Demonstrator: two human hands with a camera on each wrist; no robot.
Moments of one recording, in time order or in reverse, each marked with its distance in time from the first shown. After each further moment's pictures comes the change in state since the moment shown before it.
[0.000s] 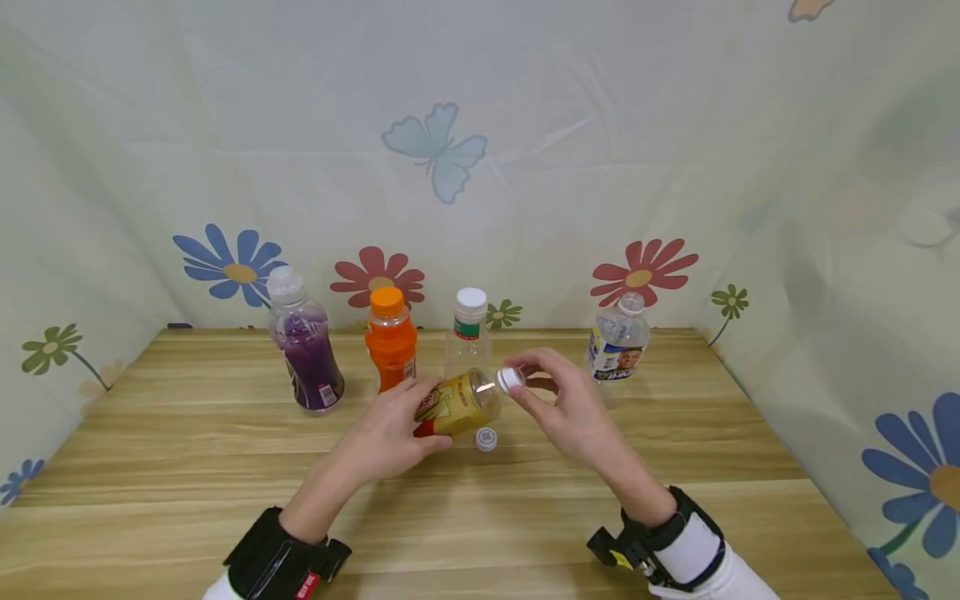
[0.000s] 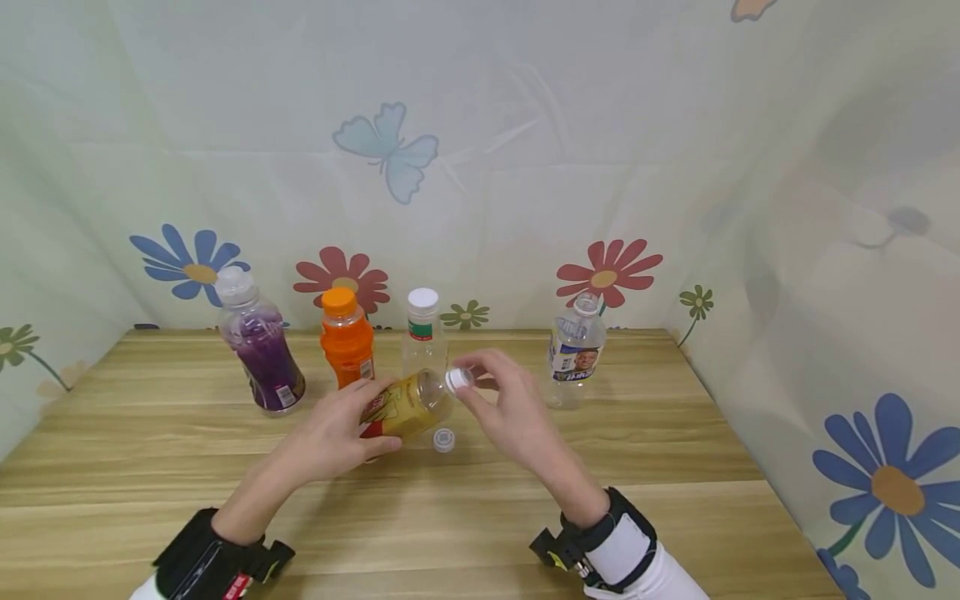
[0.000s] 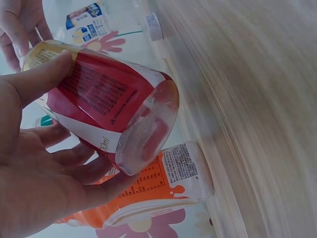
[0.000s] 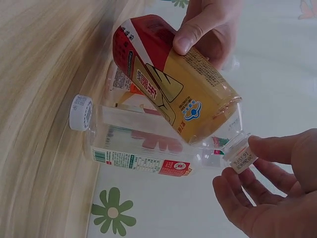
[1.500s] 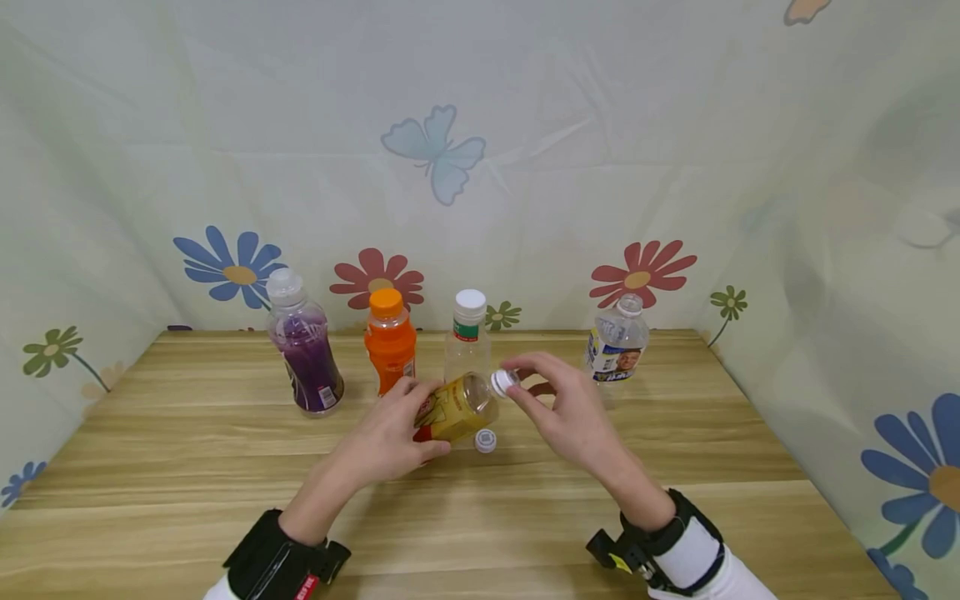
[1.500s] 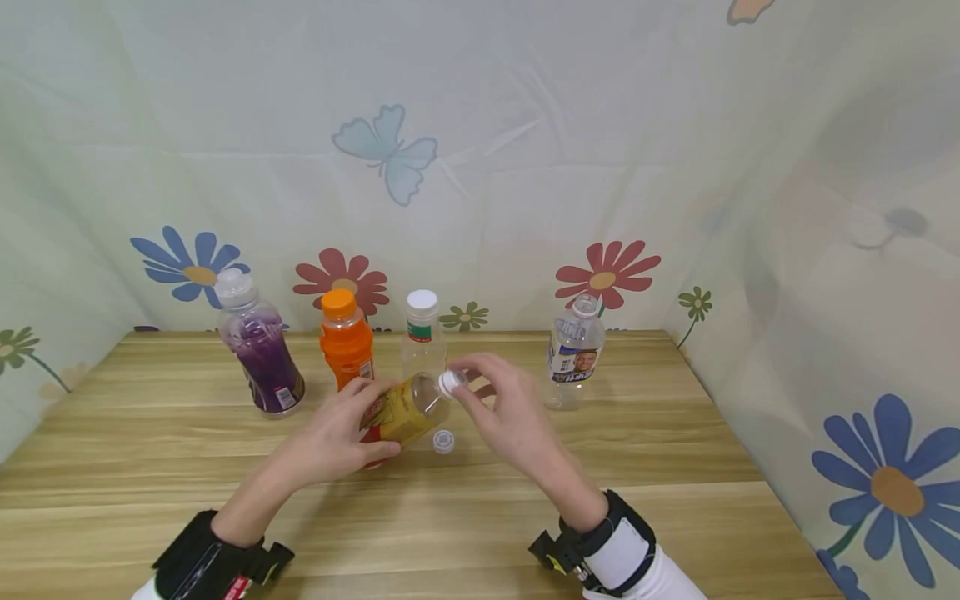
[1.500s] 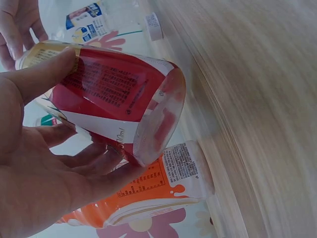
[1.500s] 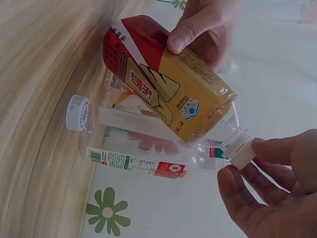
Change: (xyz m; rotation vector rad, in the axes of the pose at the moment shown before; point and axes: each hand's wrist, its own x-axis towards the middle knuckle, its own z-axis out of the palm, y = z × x) left_hand 0.000 -0.003 0.002 -0.014 -0.017 -0.017; right_hand -0.001 -0.003 0.002 -0.096 0.029 -0.130
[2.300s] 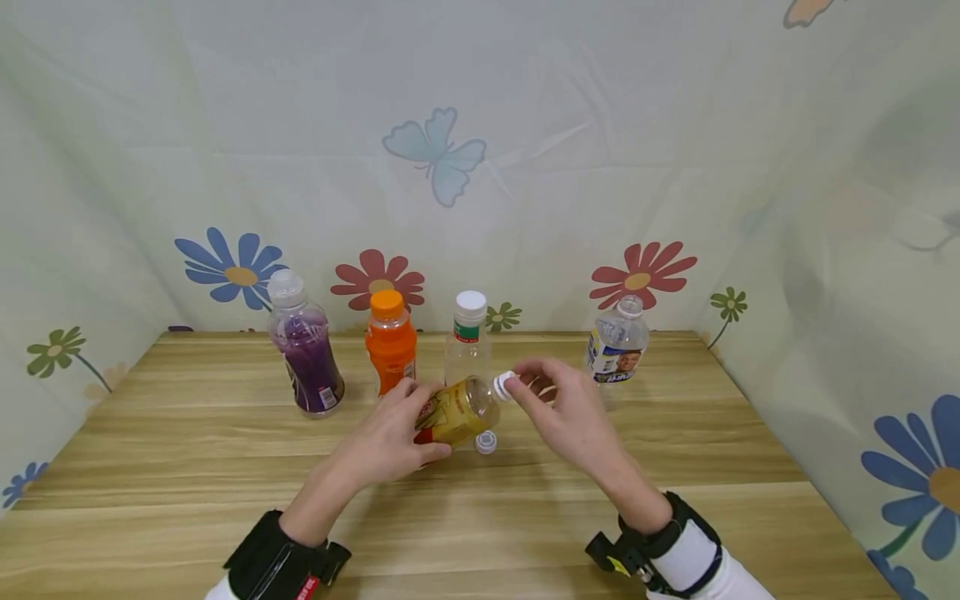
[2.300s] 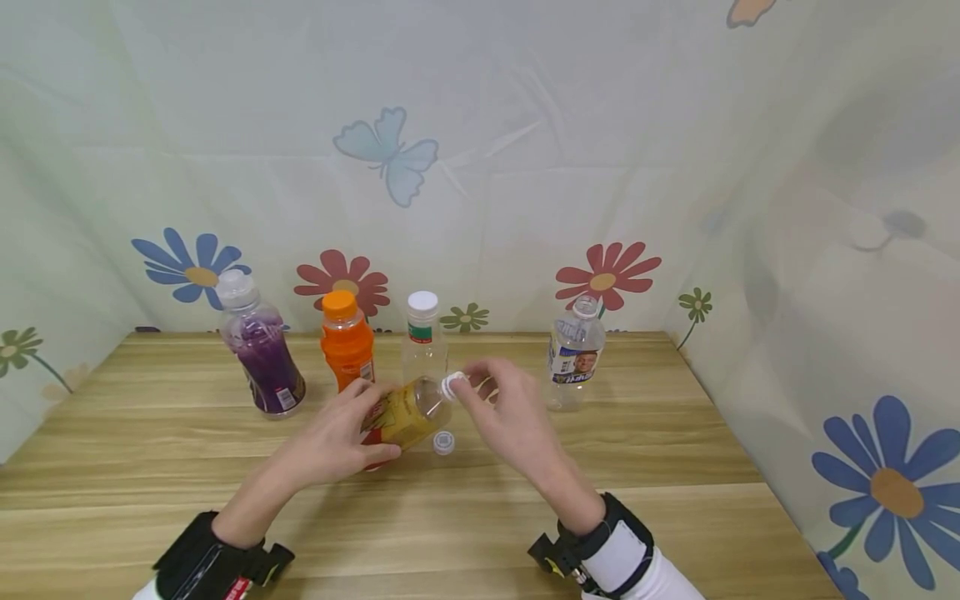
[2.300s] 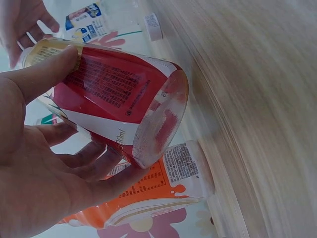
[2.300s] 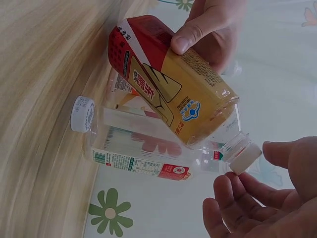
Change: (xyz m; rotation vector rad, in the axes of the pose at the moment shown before) left_hand -0.001 0.000 0.000 0.011 -0.010 0.007; right_hand -0.001 -0.002 0.002 -0.071 0.044 0.182
